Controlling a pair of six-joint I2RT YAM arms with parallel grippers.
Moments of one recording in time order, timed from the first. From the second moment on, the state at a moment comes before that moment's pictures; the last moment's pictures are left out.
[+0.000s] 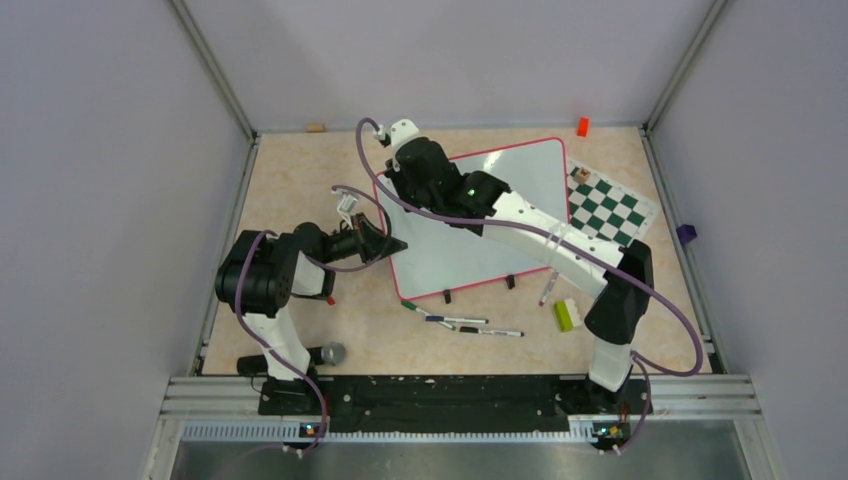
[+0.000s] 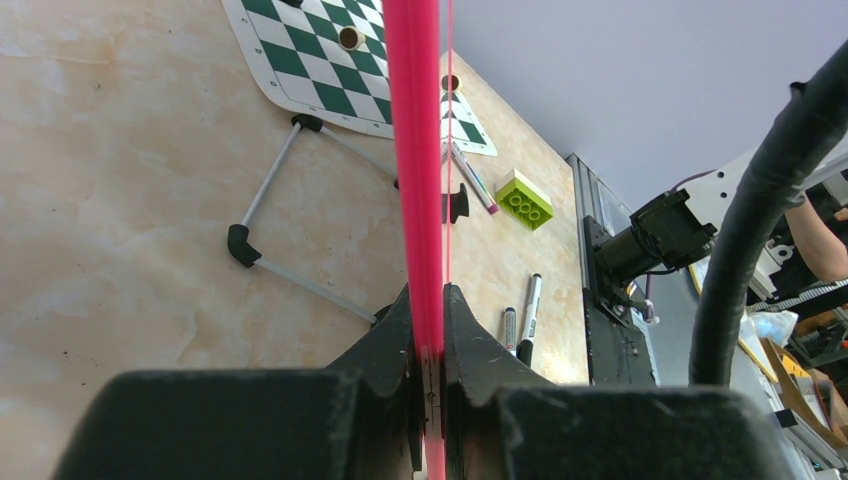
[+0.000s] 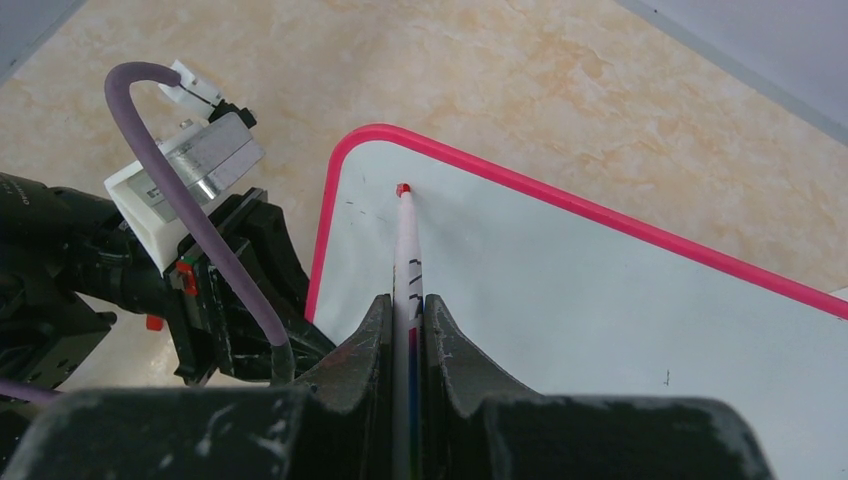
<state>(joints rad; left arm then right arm) -0.11 1.86 0.49 1.53 1.16 -0.81 0.97 1.83 1.85 -0.54 0.33 0.12</state>
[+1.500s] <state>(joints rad) -0.11 1.86 0.49 1.53 1.15 -0.81 0.98 1.80 1.83 -0.59 0.34 0.15</state>
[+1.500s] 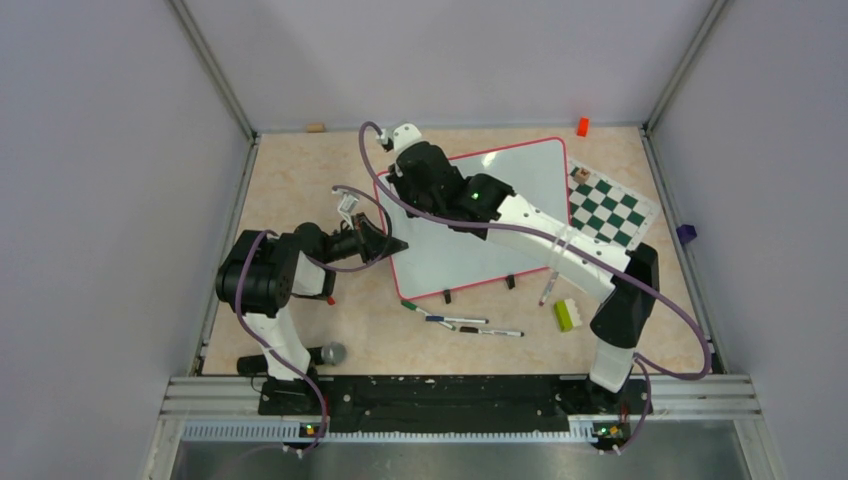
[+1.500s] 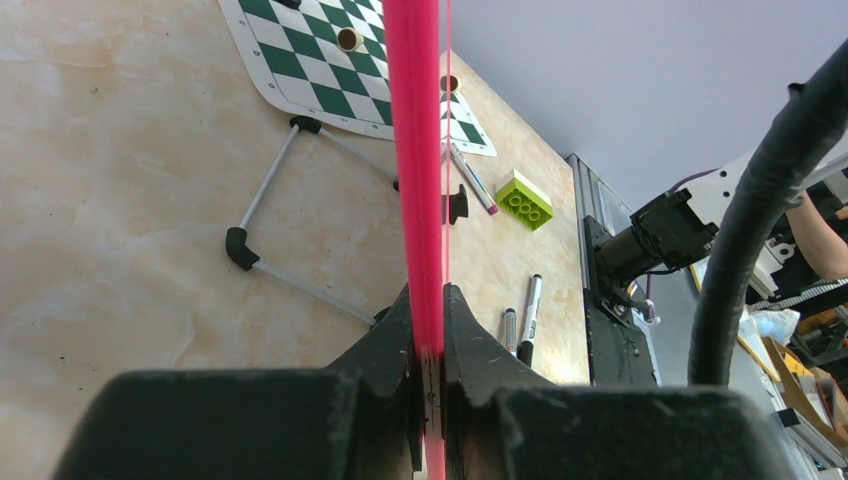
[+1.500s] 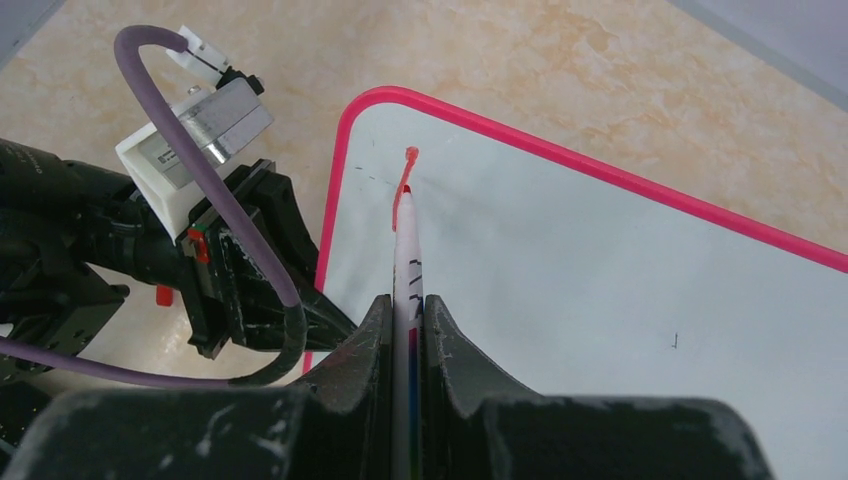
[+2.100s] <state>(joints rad) -0.11 1.86 0.49 1.53 1.15 -0.81 0.97 1.81 1.85 -0.59 0.39 0.14</state>
